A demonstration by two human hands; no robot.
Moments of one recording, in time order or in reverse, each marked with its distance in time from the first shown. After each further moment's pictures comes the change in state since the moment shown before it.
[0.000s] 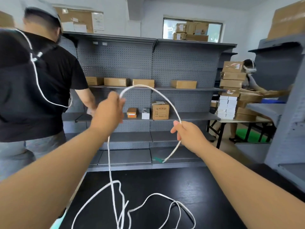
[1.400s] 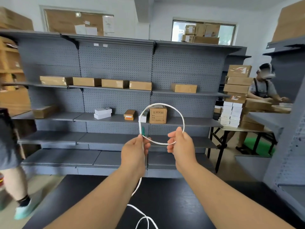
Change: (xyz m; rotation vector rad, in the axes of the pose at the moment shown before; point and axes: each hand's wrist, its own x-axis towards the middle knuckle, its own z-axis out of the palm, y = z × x) left_hand -0.087 0.110 0.184 -0.931 0.029 -0.771; right_hand 0.036 0.085 -0.051 0.711 0.205 0.232
